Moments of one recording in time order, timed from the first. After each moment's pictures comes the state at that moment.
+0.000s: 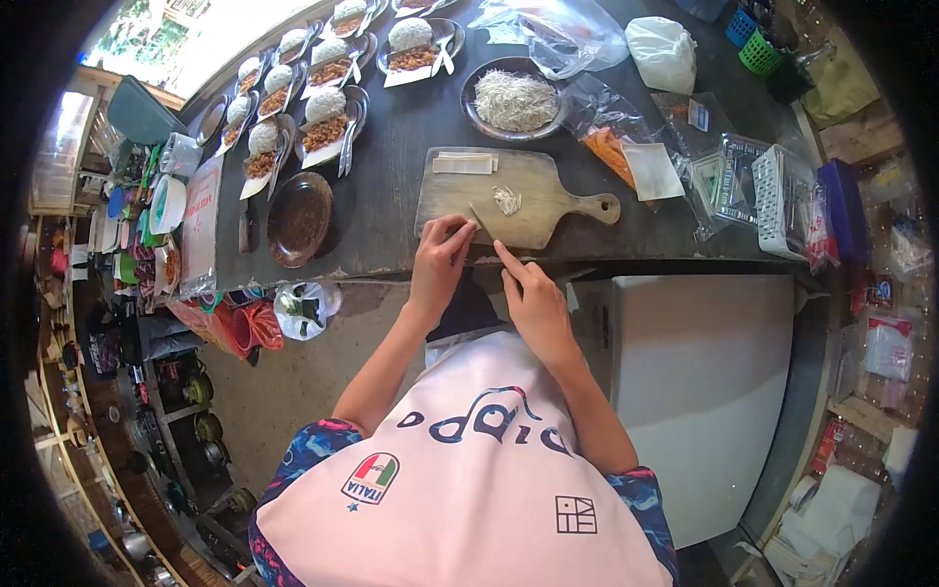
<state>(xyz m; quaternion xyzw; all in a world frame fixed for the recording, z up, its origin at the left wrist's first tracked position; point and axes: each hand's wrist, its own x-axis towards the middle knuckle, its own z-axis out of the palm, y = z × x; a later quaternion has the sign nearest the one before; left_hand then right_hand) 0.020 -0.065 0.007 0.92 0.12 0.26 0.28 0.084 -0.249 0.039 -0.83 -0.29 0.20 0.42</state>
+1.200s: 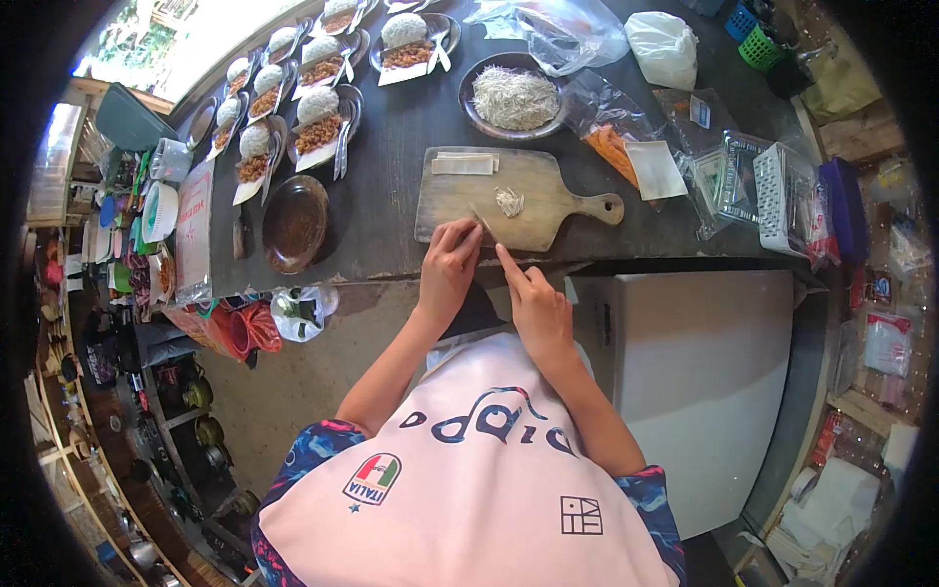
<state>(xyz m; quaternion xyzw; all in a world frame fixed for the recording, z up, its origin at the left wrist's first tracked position) 0.022 -0.069 0.006 0.93 0.10 0.25 0.25 0.074 -0.245 0.025 -0.89 -0.33 0.12 0.28</state>
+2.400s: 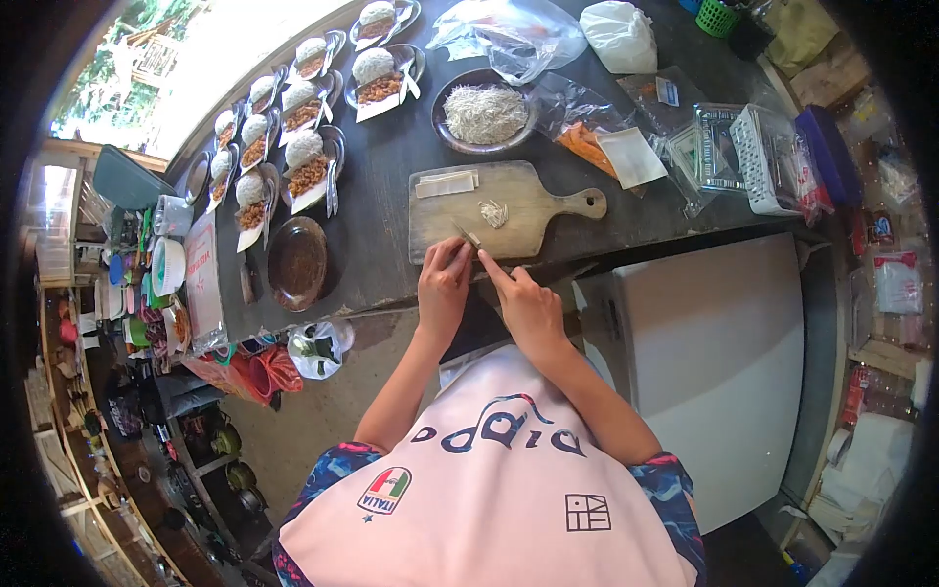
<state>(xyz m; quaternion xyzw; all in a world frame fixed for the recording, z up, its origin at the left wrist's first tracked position) 0.023 -0.071 0.008 0.93 0.11 0.25 0.23 0.072 -0.235 0.018 -0.90 -0.33 0.09 0.25</state>
